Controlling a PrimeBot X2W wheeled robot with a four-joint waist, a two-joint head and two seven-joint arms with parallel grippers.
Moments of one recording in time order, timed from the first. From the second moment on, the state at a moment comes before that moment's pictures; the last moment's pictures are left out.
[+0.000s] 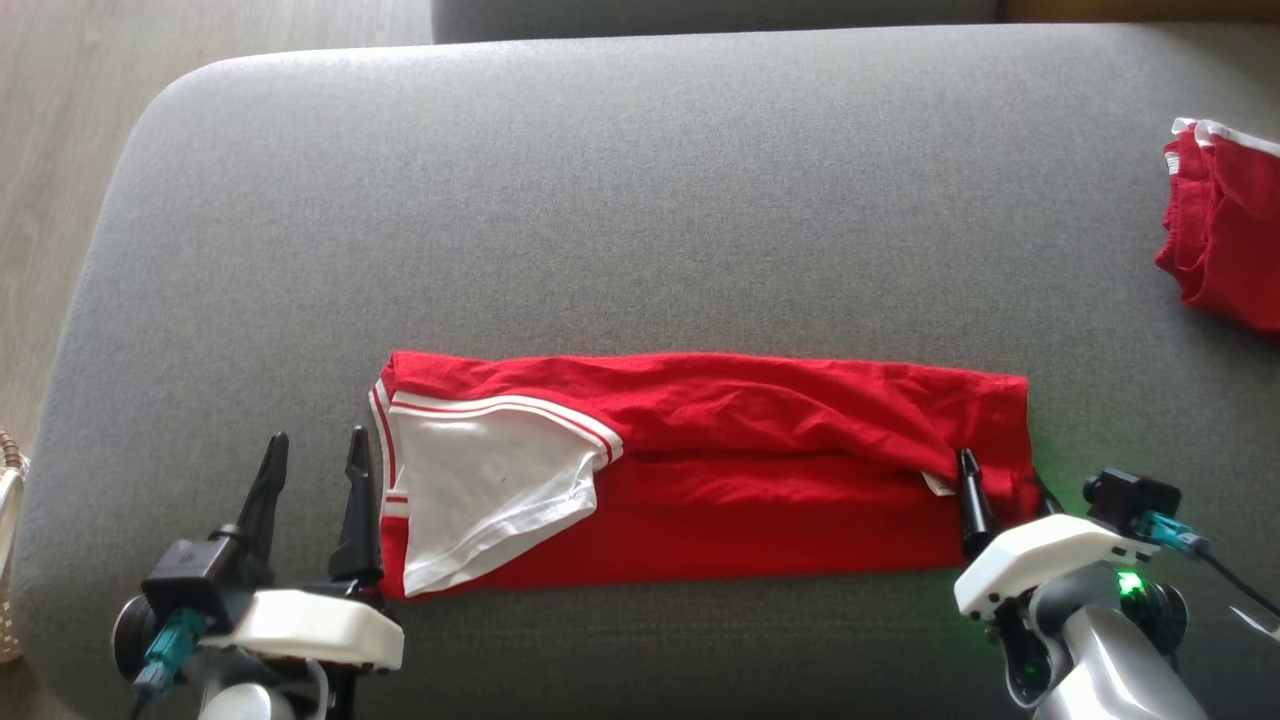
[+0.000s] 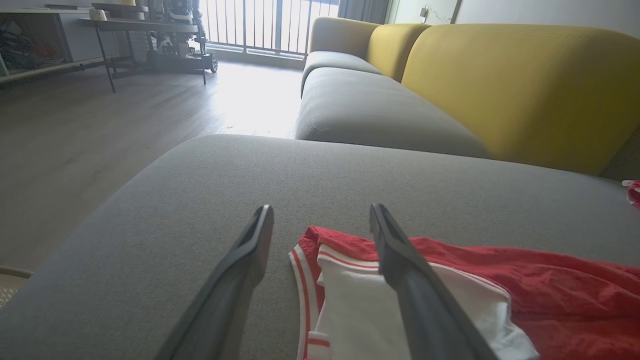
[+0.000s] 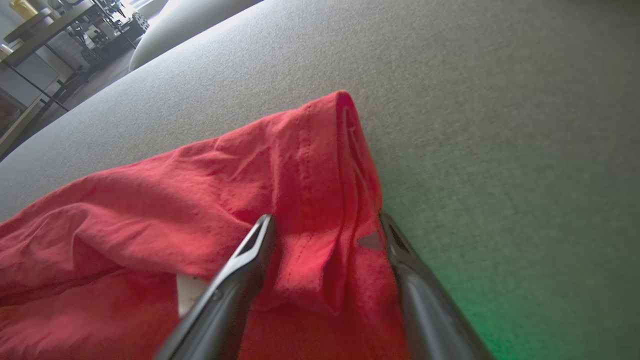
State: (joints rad) left arm 0.04 0.05 -0.06 0.13 -0.18 -0.05 -0.25; right arm -0.32 -0.05 -0.03 0.87 0.41 0.13 -0.26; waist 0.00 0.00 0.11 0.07
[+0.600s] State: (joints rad) left arm 0.04 0.05 -0.06 0.13 -0.18 -0.05 -0.25; right arm -0.32 -0.04 -0.13 0.86 0.29 0.13 -0.26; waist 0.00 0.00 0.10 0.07
